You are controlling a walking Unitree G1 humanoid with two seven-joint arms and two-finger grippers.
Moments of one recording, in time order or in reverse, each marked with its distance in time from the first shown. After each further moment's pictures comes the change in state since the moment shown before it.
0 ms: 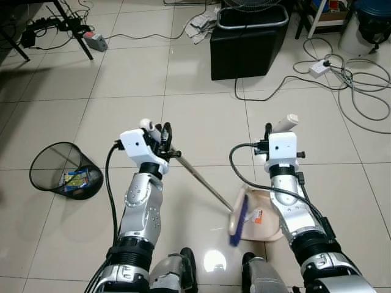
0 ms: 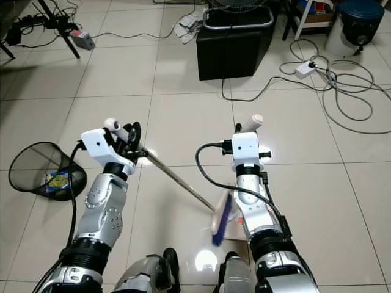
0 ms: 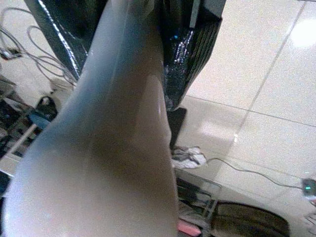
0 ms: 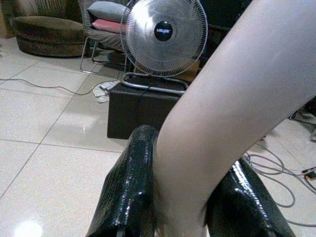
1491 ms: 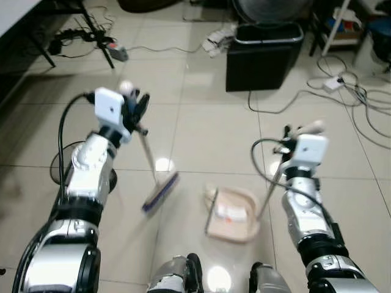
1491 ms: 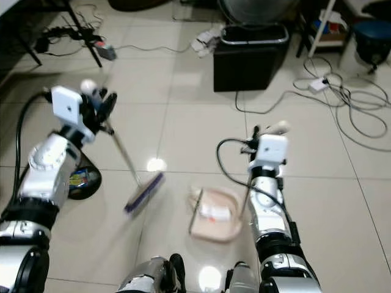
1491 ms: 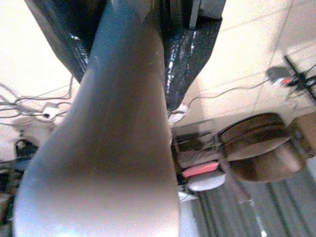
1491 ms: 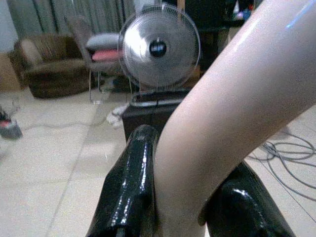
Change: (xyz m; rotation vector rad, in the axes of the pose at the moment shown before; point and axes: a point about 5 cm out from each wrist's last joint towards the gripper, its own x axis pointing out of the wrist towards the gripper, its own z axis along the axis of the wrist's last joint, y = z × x) left arm 0.032 0.061 0.078 0.546 -0.024 -0.225; right arm -0.002 -0.037 -0.005 0.207 -0.001 -0.115
